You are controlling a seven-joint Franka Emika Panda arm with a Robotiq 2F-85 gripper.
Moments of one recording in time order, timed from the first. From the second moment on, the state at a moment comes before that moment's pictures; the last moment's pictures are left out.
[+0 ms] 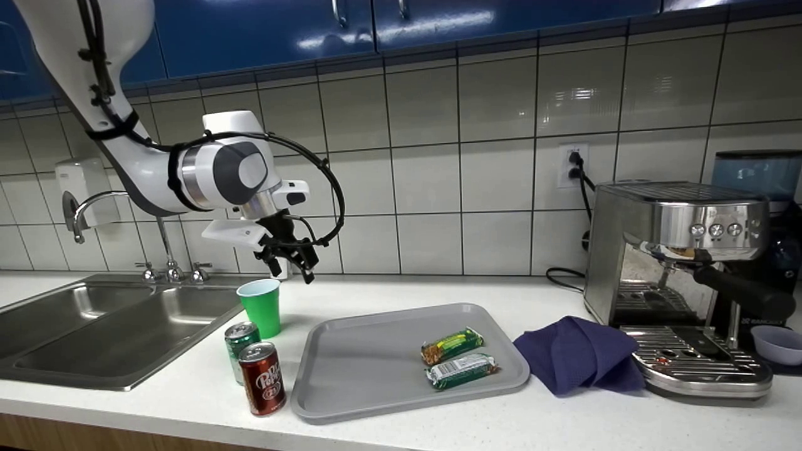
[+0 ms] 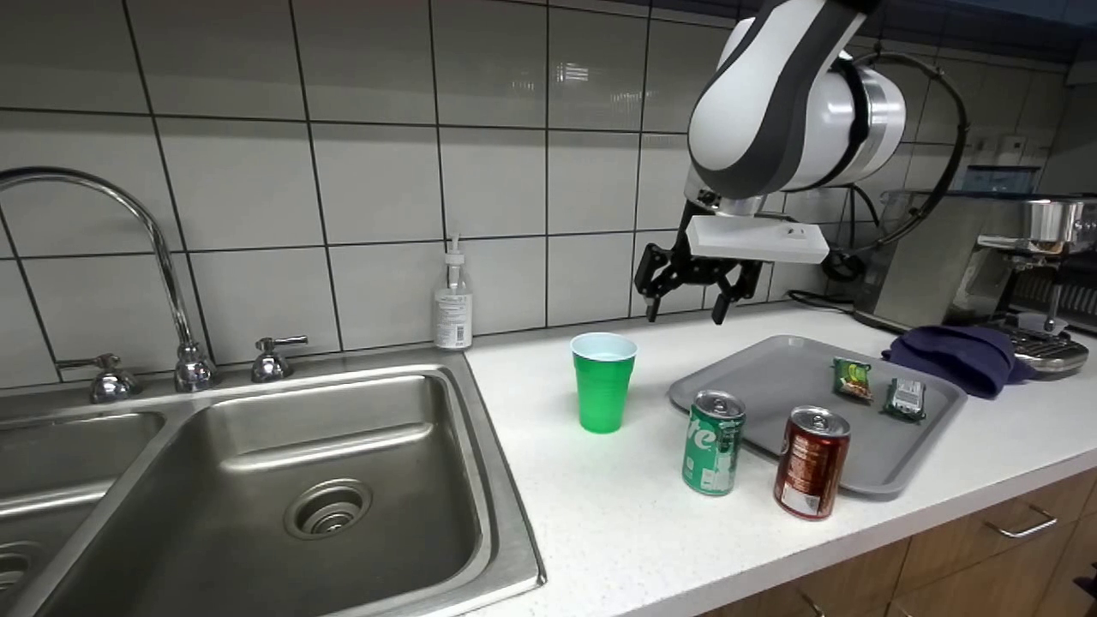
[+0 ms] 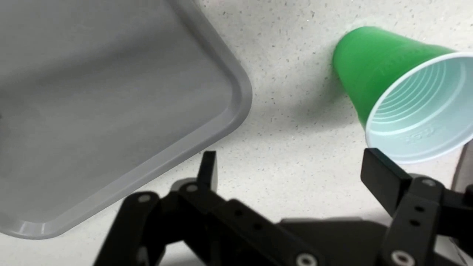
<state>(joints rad) 0.31 0.21 -0.21 -2.38 -0.01 2.89 0.30</state>
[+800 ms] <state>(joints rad) 0.15 0.23 -0.01 -2.37 0.04 2.86 0.18</state>
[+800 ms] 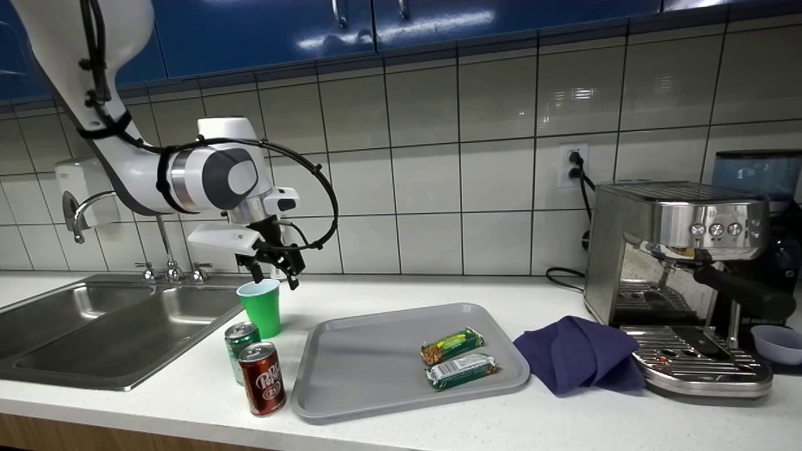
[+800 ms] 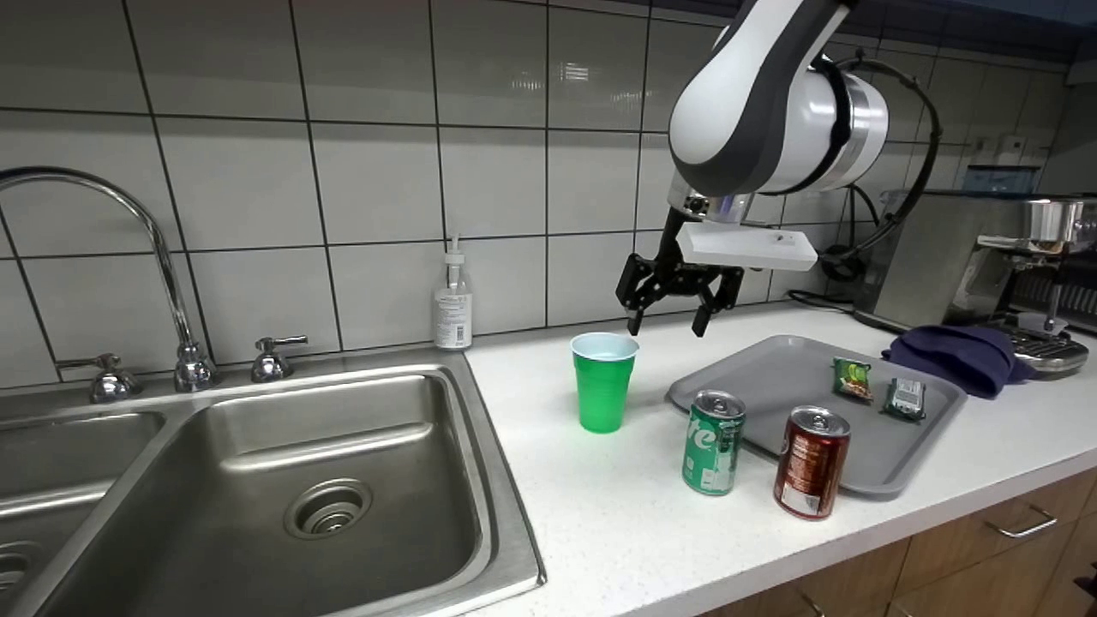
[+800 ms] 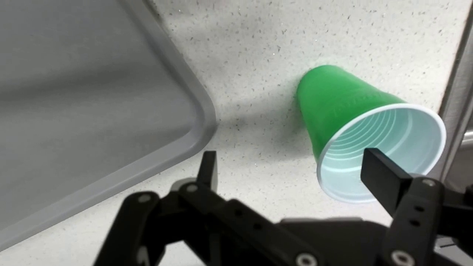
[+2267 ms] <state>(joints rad) 0.14 0.43 0.03 -2.17 0.04 2.83 0.14</state>
